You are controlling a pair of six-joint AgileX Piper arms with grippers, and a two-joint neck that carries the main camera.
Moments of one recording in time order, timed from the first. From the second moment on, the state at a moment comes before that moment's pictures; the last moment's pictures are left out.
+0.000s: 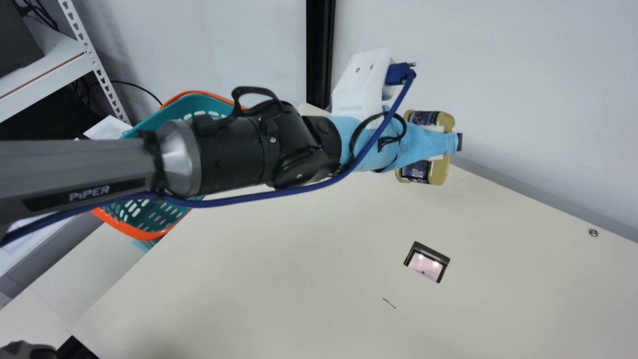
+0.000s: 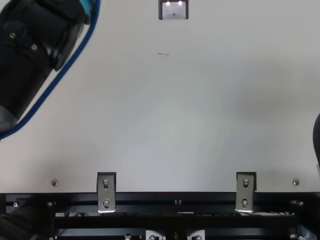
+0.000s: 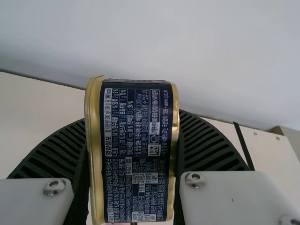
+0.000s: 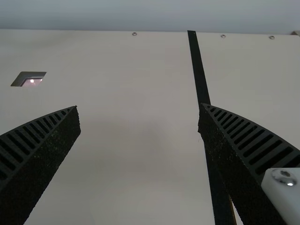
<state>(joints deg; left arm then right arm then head) -22.0 98.2 -69.6 11.8 7.2 -49.1 -4.0 13.5 -20.2 5.0 38.2 -6.4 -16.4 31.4</state>
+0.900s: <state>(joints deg) -29.2 103.5 -71.7 36.5 9.5 -66.2 -4.0 13.5 -20.2 5.0 38.2 -6.4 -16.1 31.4</state>
